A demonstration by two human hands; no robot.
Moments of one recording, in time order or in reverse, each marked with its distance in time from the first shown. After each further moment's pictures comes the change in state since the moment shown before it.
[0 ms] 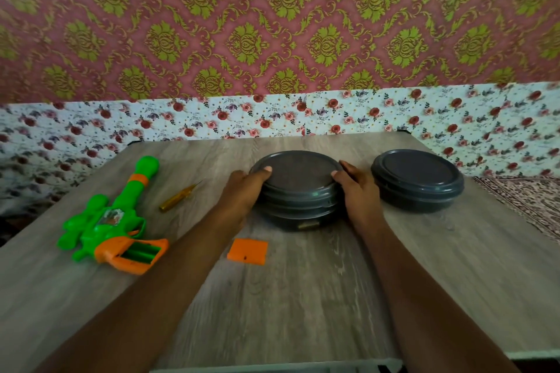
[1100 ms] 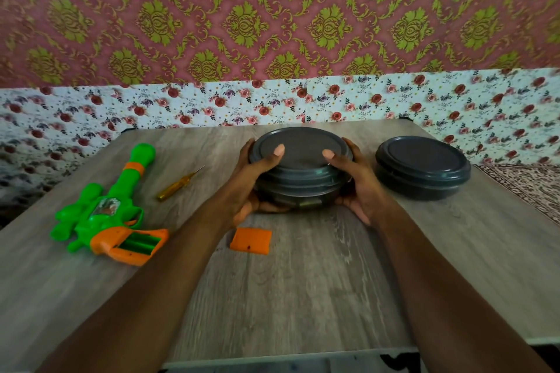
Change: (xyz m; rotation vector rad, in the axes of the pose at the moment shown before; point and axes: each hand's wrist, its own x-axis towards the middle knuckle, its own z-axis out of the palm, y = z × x) left_hand -0.018 0.000 -0.001 -0.307 -0.386 0.005; right_hand 0.000 -0.008 0.005 0.339 -0.350 0.145
